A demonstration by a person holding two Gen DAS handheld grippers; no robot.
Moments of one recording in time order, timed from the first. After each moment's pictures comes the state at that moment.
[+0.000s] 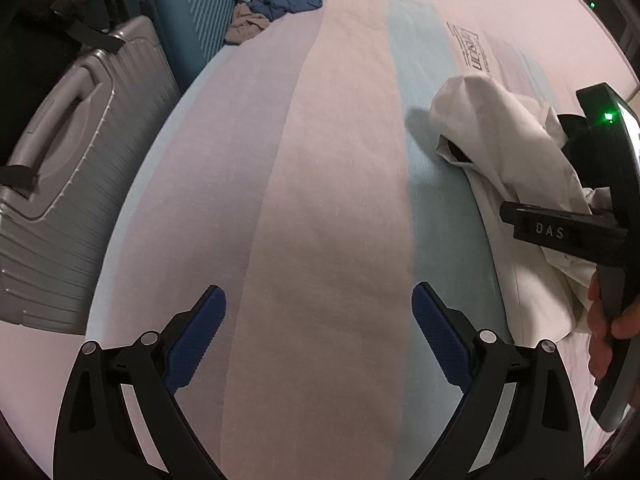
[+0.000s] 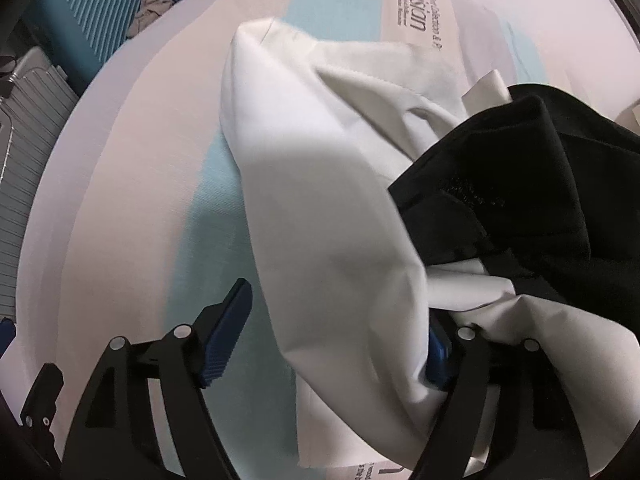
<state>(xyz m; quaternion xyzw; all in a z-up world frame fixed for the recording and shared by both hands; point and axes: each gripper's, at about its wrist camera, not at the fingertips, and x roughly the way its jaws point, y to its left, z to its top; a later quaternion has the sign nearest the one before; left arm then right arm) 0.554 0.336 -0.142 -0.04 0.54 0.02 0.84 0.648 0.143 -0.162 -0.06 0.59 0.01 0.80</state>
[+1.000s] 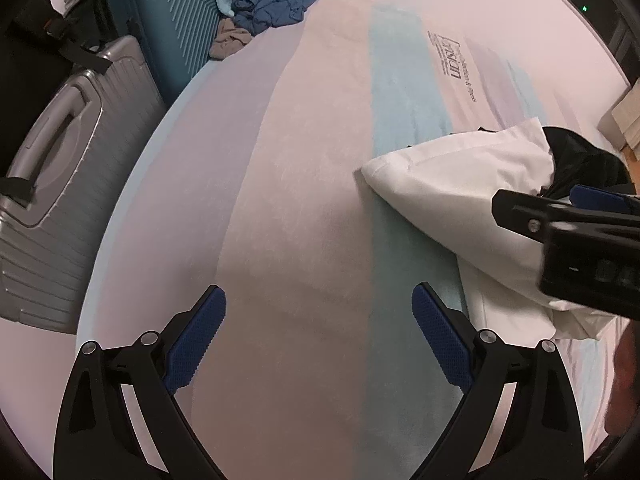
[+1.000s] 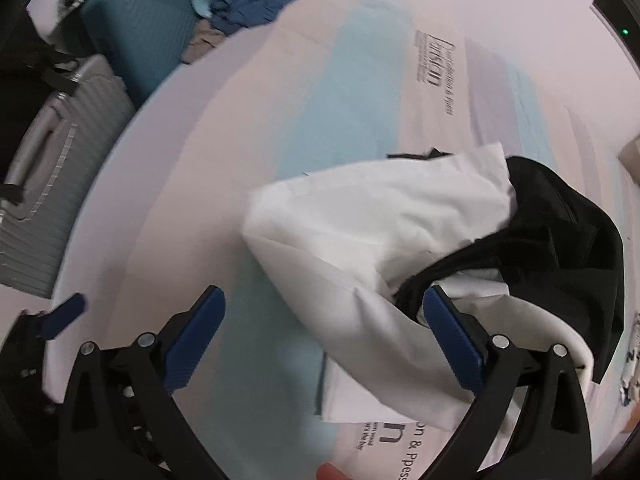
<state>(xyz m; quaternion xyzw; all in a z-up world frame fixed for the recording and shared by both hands) 0.559 0.309 -0.125 -0.05 0.53 0.01 0.85 0.620 0.169 -0.089 -0.07 0.55 0.07 0.83</state>
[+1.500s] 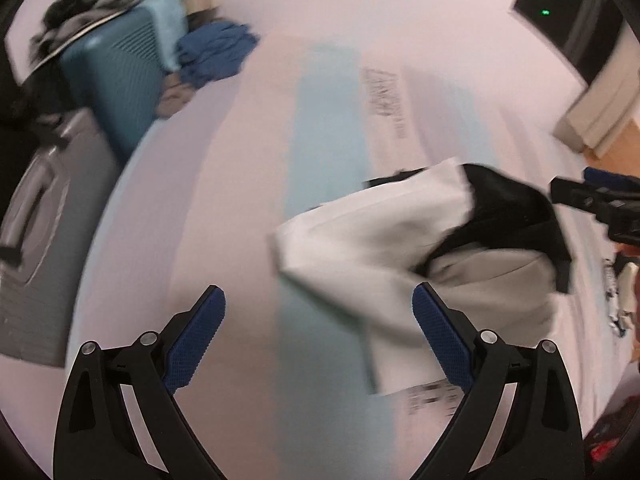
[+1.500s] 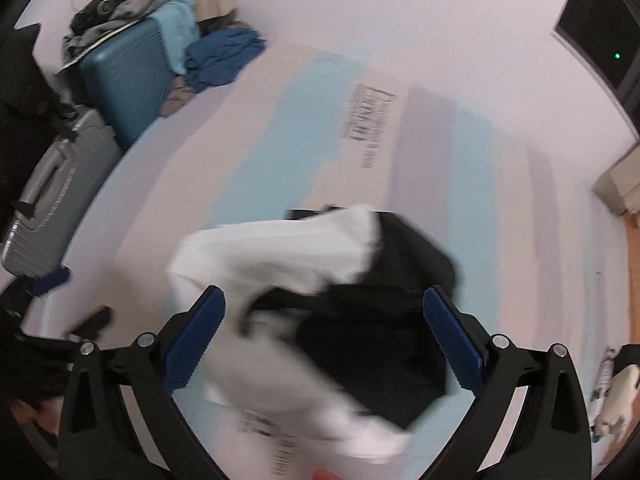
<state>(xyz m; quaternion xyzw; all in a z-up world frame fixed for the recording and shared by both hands) 0.574 0.232 -0.043 -0.05 0.48 -0.07 0.87 0.642 0.006 0.017 -0.12 0.50 0.05 0.86</state>
